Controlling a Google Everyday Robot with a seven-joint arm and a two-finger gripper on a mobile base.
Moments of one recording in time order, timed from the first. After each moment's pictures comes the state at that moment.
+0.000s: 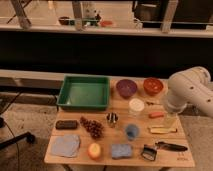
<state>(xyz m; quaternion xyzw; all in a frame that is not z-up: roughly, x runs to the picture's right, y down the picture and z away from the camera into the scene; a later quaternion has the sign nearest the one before) 0.293 0.115 0.680 -0.28 0.02 0.03 0.96</state>
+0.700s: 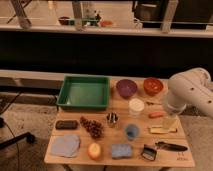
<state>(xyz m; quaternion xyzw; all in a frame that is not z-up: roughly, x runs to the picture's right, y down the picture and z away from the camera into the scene) 0.283 0.121 0.679 -0.28 0.01 0.03 0.96</state>
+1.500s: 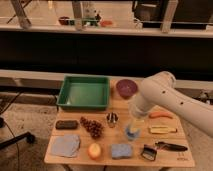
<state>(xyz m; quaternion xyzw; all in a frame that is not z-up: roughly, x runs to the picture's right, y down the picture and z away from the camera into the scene) 0.102 0.132 0.670 -0.28 -0.14 -0.03 0.95</state>
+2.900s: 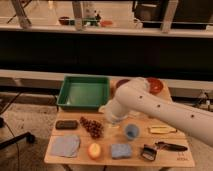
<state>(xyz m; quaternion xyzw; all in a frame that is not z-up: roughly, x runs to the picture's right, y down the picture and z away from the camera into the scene) -0.021 0.155 0.656 -0.29 -0.23 -0.05 0.93</state>
